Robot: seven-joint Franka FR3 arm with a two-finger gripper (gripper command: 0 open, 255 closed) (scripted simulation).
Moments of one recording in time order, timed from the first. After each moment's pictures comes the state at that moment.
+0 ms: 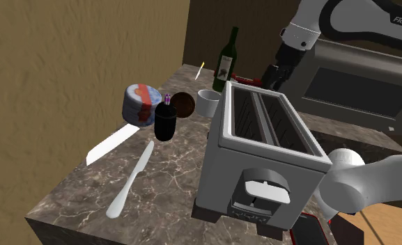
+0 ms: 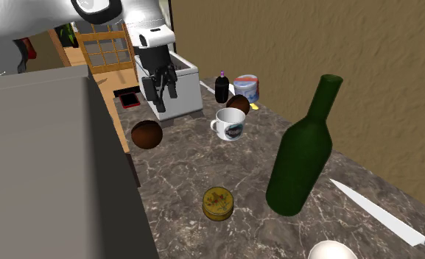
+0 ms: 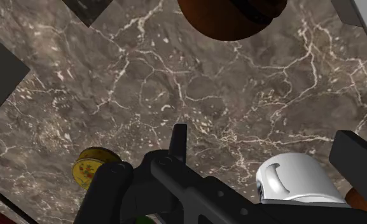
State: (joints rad) arm 0.02 -0.82 -0.02 -2.28 -0.07 1.59 0.15
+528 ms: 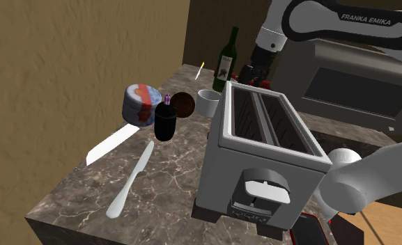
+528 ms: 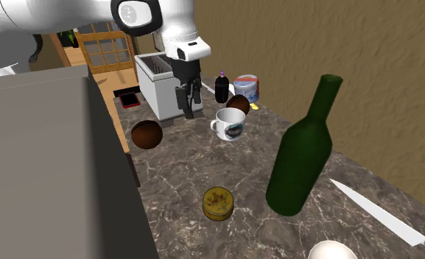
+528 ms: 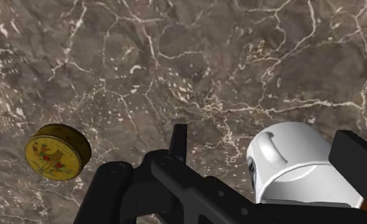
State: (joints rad) arm 0.03 -0.59 -0.02 -2.20 -0.03 1.71 0.16
